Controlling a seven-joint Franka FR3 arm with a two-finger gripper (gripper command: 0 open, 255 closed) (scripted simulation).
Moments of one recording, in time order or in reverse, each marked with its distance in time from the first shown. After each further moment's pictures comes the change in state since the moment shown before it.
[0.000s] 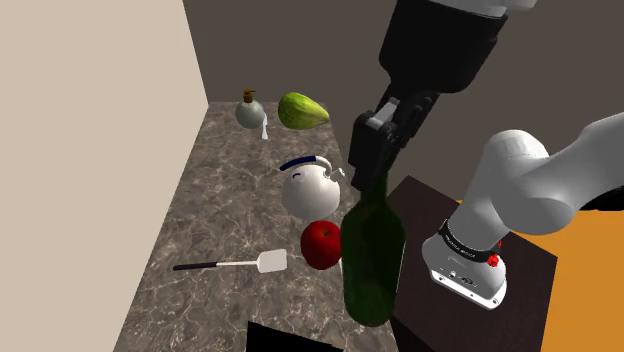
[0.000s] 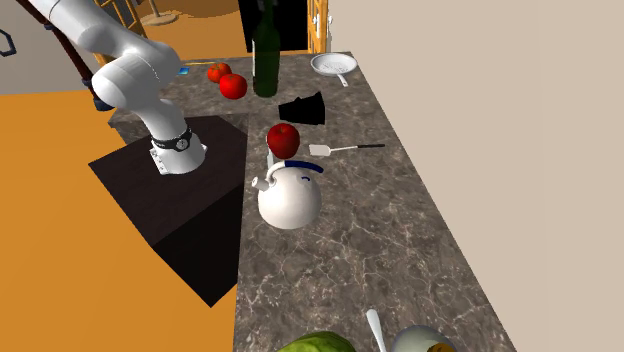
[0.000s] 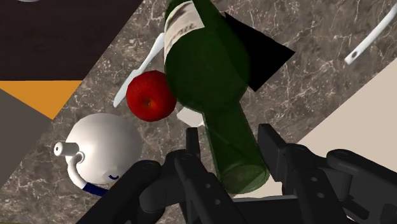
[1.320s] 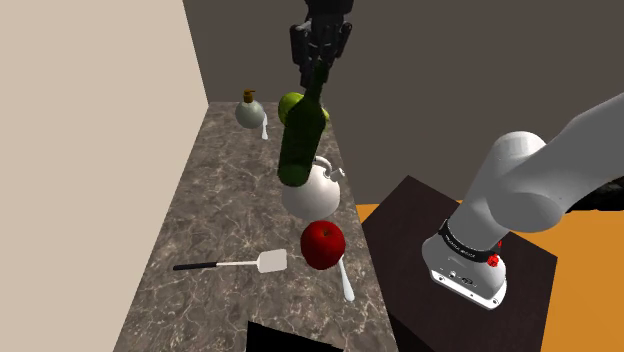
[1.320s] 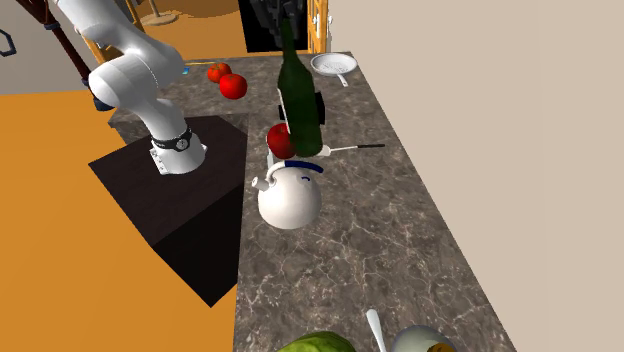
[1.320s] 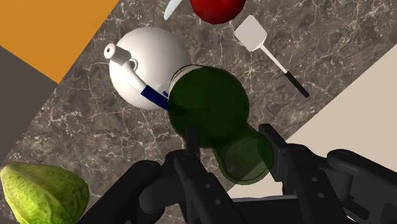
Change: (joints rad) arm -0.161 0.256 -0.321 0.085 -0.201 0.107 -0.416
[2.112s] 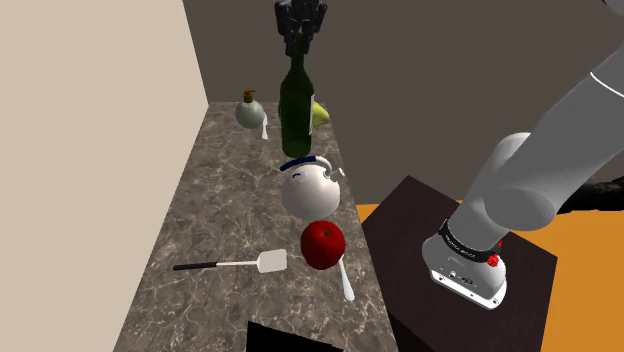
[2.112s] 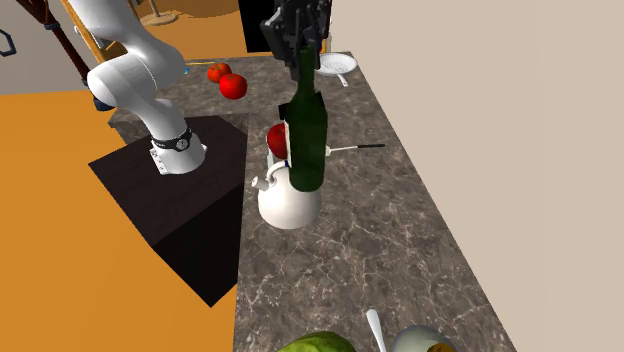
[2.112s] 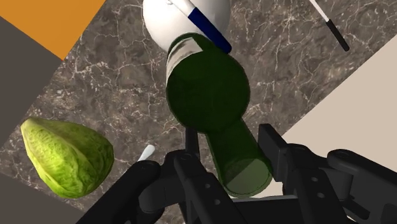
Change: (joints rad) arm -0.087 0.303 -0.135 0.283 -0.056 0.007 -0.202
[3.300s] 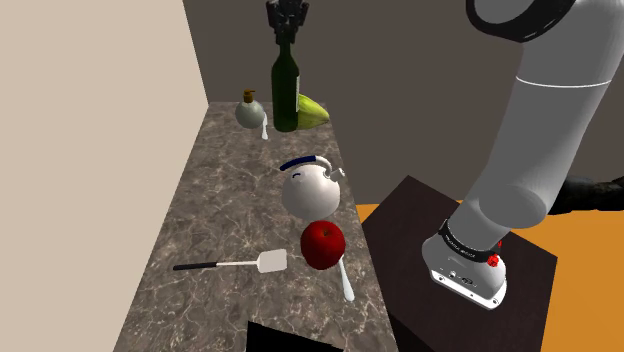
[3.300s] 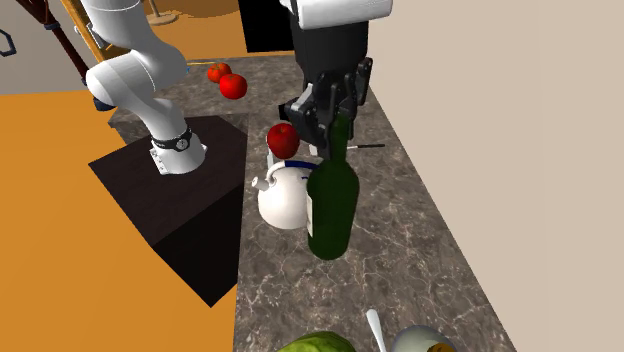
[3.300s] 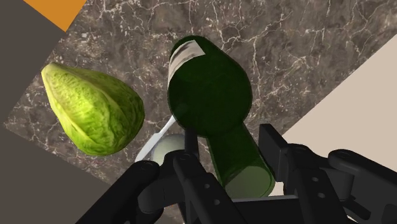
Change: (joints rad) arm -0.106 0.439 -0.091 0.481 0.019 -0.054 -0.192
